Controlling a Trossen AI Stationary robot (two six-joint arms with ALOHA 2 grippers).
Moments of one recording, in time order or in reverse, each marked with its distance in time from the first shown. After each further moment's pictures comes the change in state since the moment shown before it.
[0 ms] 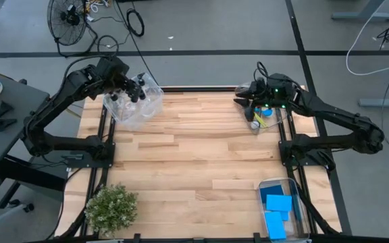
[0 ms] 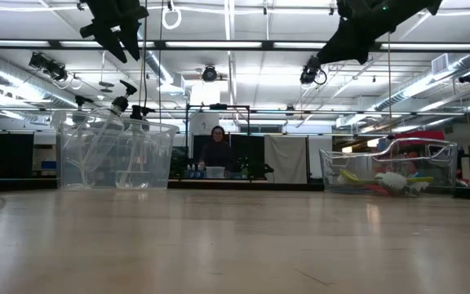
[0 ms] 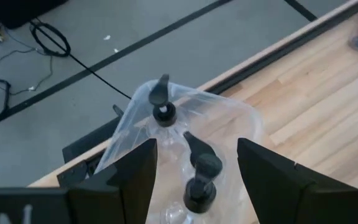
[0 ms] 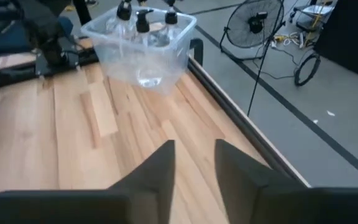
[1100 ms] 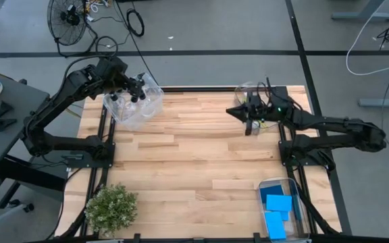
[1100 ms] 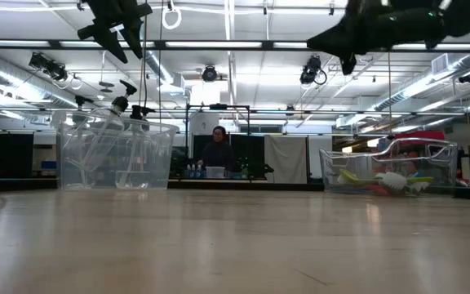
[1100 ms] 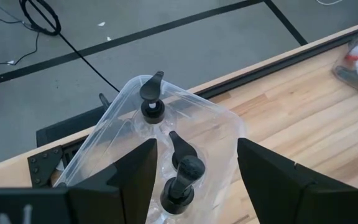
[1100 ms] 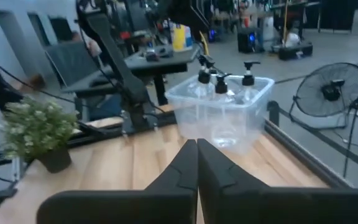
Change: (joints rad) left arm -0.003 0.000 0.000 0.011 0.021 -0.170; right arm 0.129 -0.057 -0.353 0.658 -0.147 0.152
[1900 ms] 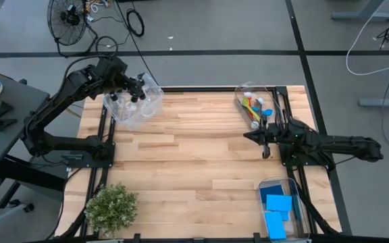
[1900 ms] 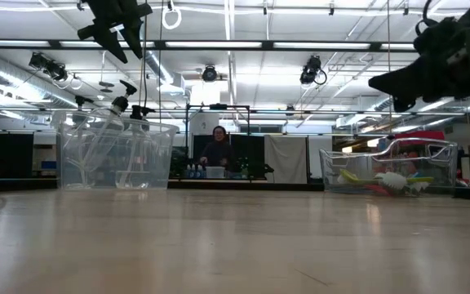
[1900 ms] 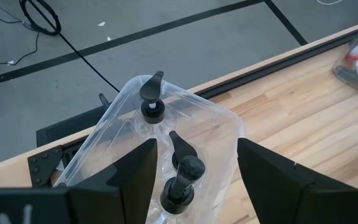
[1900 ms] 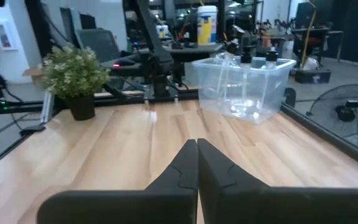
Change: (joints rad) left arm 0.000 0.000 0.000 0.000 0.000 0.000; right arm 0.175 -0.654 -0.562 -0.021 0.098 -0.098
